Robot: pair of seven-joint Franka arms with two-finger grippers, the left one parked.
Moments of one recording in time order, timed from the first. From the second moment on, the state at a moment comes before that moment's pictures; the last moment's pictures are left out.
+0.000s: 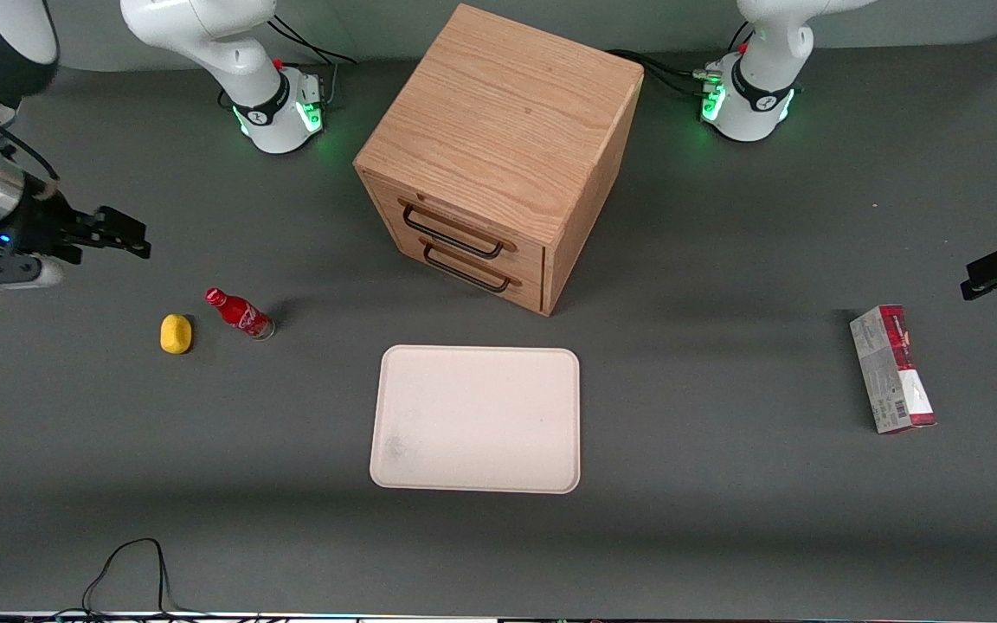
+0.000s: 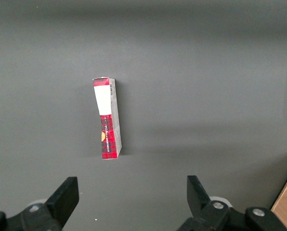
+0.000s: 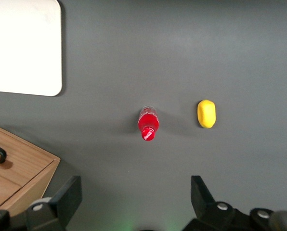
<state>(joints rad) 0.25 -0.03 -0.21 -1.77 0.00 1.64 0.01</state>
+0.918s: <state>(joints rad) 0.25 -0.06 -0.20 -2.47 0.00 2.50 0.01</state>
